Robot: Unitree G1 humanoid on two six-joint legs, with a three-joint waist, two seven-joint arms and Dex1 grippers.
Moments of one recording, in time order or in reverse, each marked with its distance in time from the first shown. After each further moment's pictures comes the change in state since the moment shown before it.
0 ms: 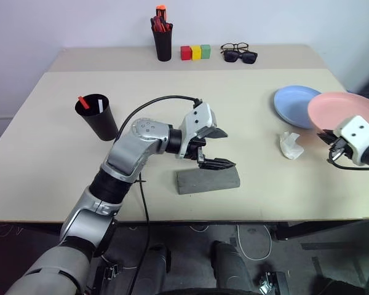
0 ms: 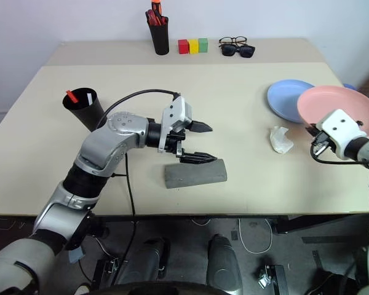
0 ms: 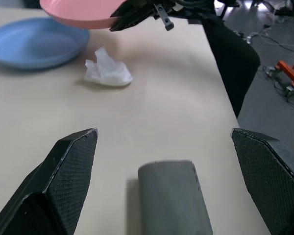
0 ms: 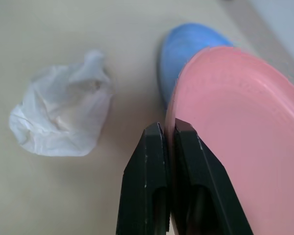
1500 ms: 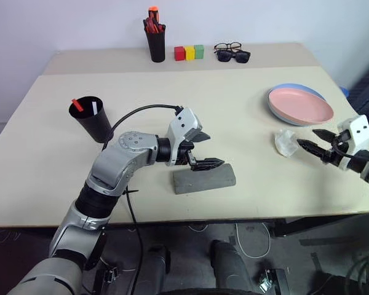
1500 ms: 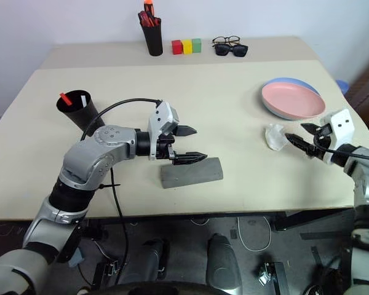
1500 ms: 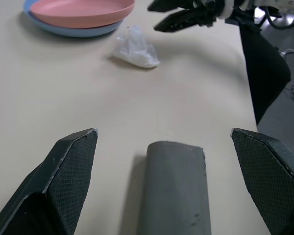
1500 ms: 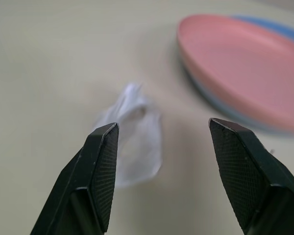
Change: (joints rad) left arm 0.086 0.046 0.047 -0.130 -0.108 0.158 0.189; right arm 0.213 0.138 -0.210 -0.355 0.371 0.510 0.062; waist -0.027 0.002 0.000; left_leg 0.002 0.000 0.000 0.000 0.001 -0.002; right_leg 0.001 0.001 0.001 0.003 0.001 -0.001
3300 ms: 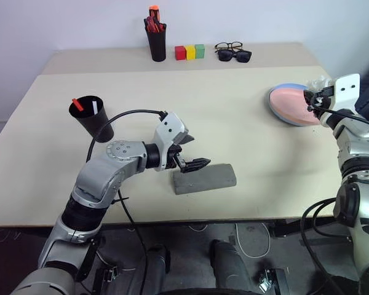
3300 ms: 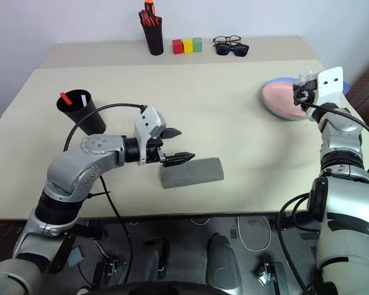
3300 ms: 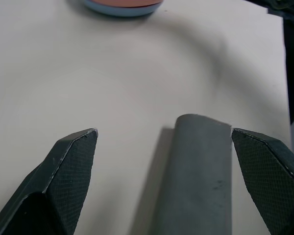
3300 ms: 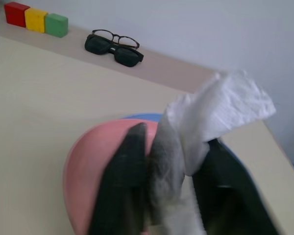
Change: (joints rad) left arm 0.121 0.062 0.064 -0.159 -0.030 0.100 0.158; right arm -0.686 0.118 0.119 0.906 -0.316 -0.587 -0.398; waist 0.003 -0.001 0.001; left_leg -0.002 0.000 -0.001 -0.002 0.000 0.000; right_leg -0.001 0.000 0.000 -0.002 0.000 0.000
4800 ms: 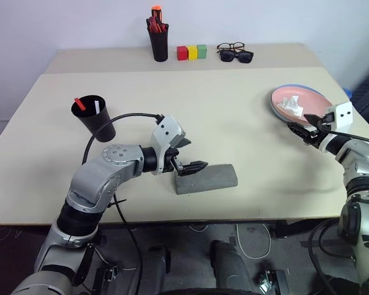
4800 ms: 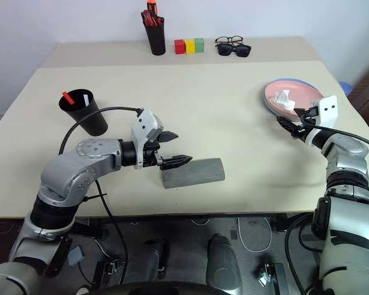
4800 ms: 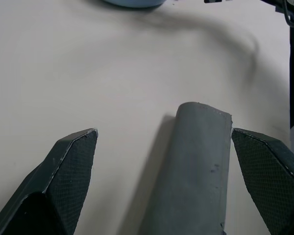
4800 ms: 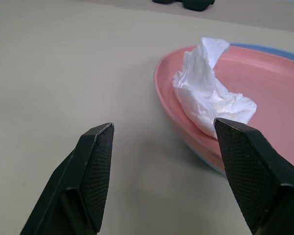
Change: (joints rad) left arm 0.028 0.019 0.024 -0.044 -0.036 0.045 0.033; right arm 0.184 -0.020 -0.051 -0.107 0.134 0.166 0.378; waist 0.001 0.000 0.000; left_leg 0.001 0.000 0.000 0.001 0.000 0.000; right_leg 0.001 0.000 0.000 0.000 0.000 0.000
